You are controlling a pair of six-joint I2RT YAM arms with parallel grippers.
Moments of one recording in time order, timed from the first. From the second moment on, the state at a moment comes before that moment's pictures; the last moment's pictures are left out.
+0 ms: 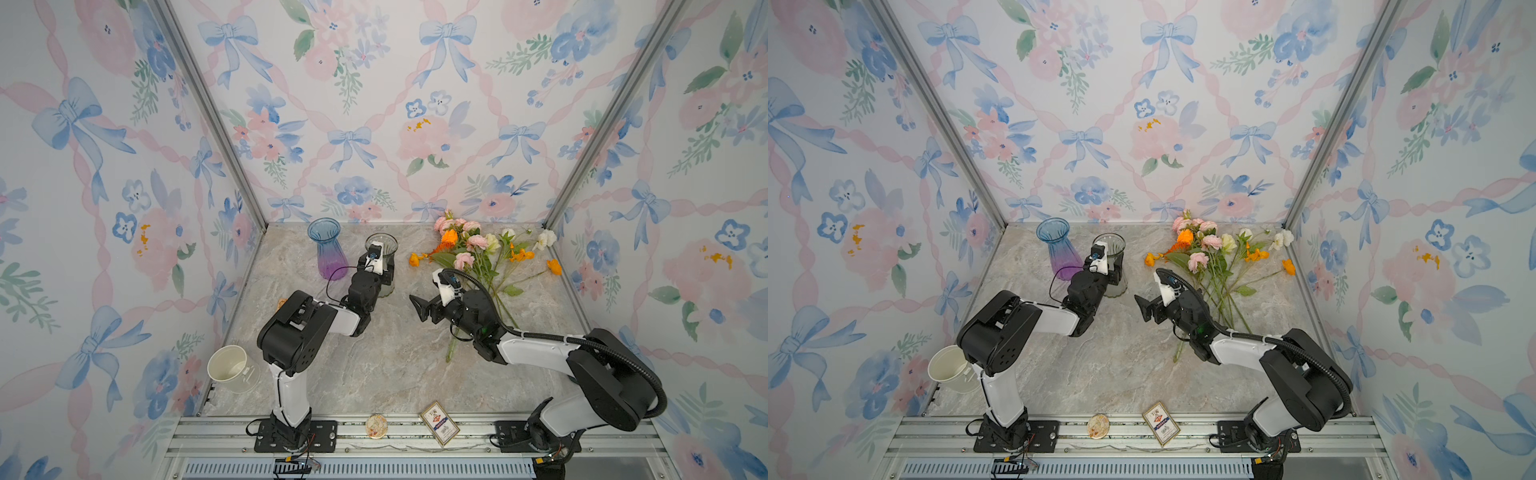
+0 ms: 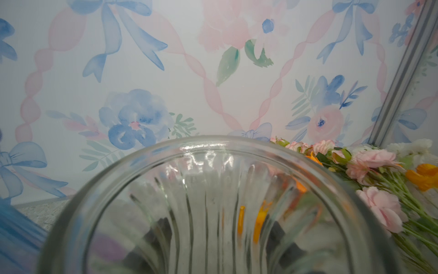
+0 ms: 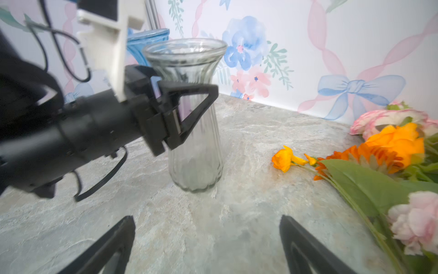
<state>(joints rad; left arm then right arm) -0.56 1.83 0.75 1.13 -0.30 0.05 0.67 1.49 0.58 0.72 -0.03 0.11</state>
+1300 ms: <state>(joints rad) -0.96 1.62 0.31 1.43 -0.43 0.01 0.55 0.76 0.49 -0.28 0.10 0.31</state>
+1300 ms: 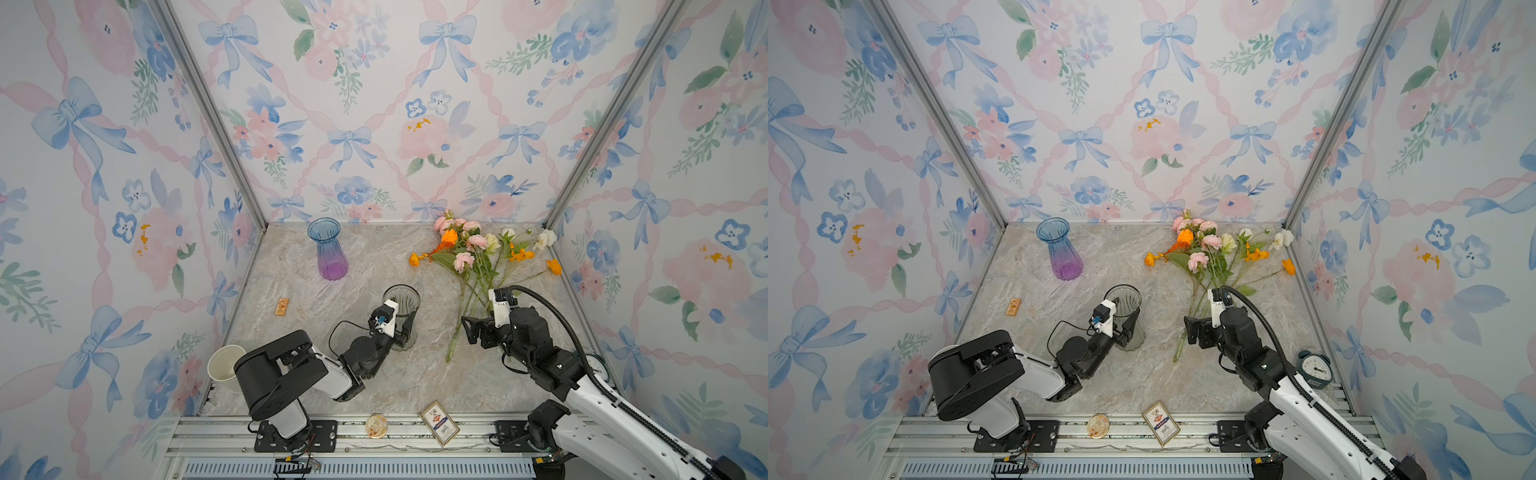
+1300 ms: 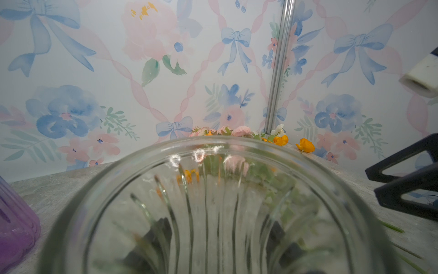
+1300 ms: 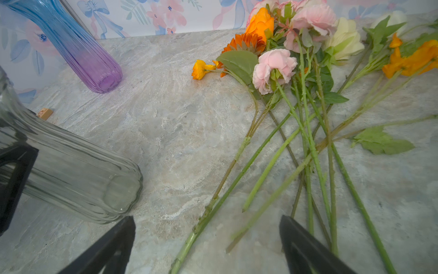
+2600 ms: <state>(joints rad) -1.03 1.00 0.11 0.96 -0.41 -0.14 0.45 0.99 0.54 -0.24 -0.03 0.34</state>
